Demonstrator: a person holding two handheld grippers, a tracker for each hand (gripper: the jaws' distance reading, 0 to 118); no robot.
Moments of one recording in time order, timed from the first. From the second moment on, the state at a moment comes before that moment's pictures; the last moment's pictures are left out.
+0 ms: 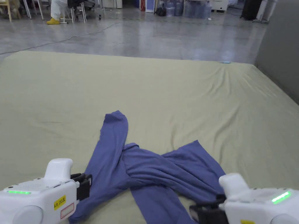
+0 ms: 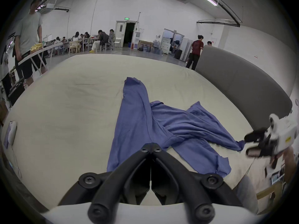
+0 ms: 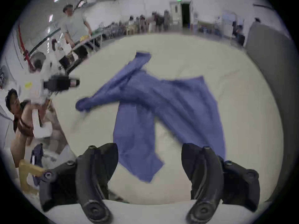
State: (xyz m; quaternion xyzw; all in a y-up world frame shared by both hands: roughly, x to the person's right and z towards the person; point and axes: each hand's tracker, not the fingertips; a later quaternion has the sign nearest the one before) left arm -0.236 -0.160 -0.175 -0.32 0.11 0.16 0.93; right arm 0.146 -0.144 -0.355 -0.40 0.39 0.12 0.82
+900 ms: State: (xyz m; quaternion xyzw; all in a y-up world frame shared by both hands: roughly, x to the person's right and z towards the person) left arm -0.223 -0.210 -0.192 -0.39 0.13 0.06 0.91; right arm 0.215 -0.146 -0.405 -0.41 0.24 0.07 0.88
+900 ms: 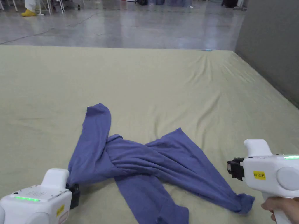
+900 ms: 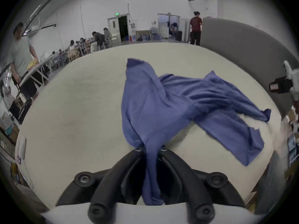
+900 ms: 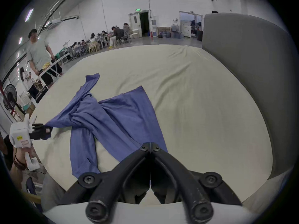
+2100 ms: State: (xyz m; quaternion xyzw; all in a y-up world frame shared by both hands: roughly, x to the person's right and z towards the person) left arm -0.289 0.090 -0.292 -0.14 0.15 0.03 0.98; right arm 0.183 0.117 -0.492 -0.11 0.25 0.07 0.96
